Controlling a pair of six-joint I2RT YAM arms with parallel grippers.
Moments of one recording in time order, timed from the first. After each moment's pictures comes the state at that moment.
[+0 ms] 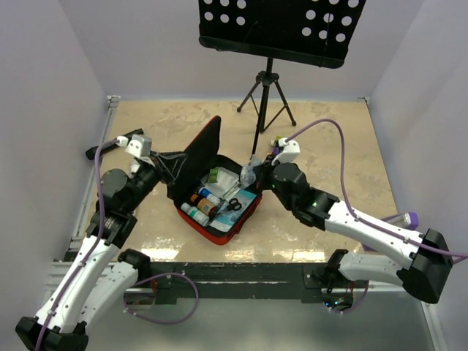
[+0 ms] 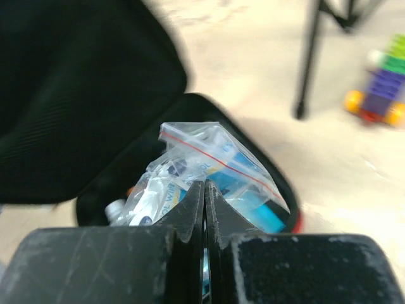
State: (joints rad) left arm -0.36 0.64 0.66 0.04 0.25 -0.31; right arm 0.92 1.11 0.81 0.01 0.45 0.56
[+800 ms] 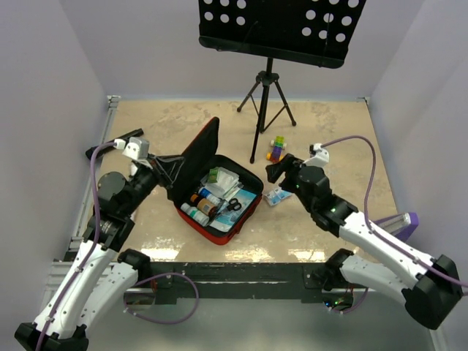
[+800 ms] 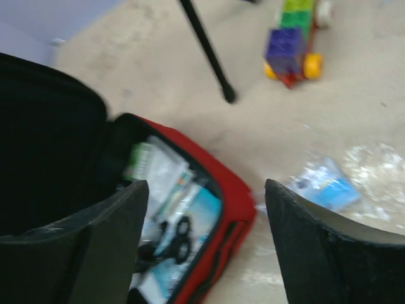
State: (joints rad) left arm -0.36 0.60 0.68 -0.05 0.18 -0.33; right arm 0.66 0.99 0.61 -0.05 0.39 0.80
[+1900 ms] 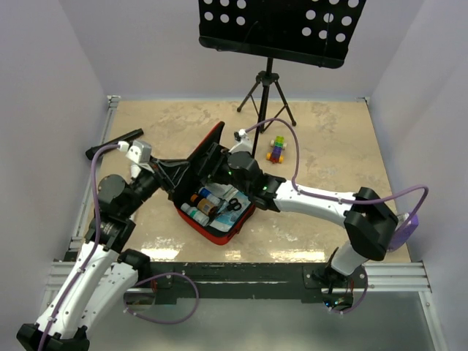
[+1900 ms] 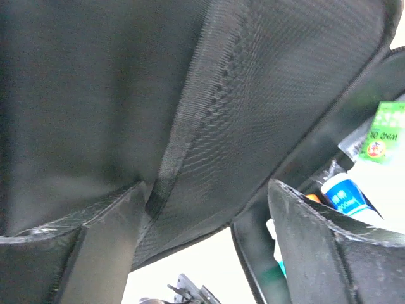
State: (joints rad) left arm -0.35 0.59 0.64 0.01 0.33 -0.36; right arm 0.98 1.59 1.08 0.27 0.24 1.06
